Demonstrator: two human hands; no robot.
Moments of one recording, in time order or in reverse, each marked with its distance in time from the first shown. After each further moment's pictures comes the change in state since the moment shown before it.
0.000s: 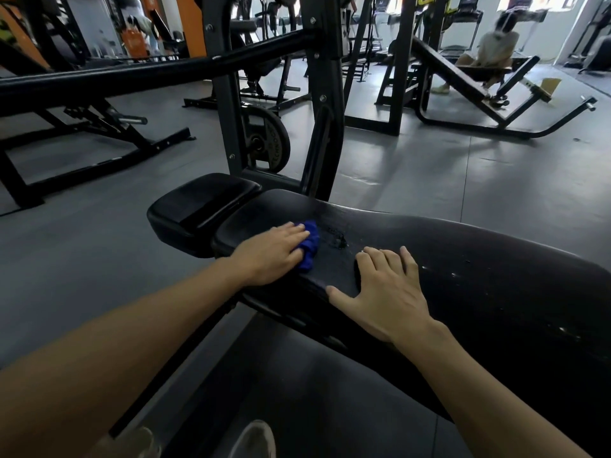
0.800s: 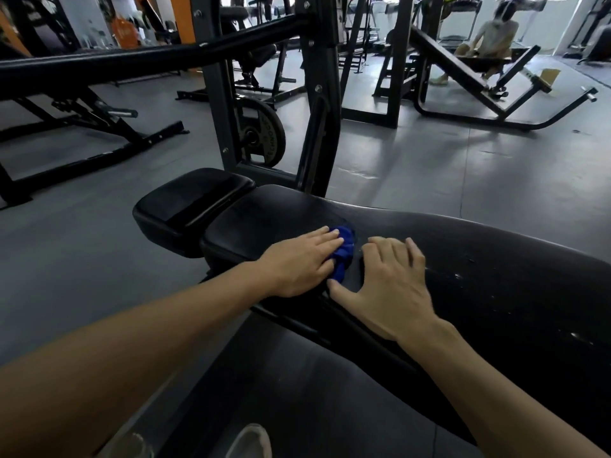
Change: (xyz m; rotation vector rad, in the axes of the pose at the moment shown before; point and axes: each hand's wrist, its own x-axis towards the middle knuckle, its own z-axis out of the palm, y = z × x) left_hand 0.018 0.042 0.014 0.028 -0.040 0.161; right_hand 0.014 0.008 0.004 -0.027 0.093 0.014
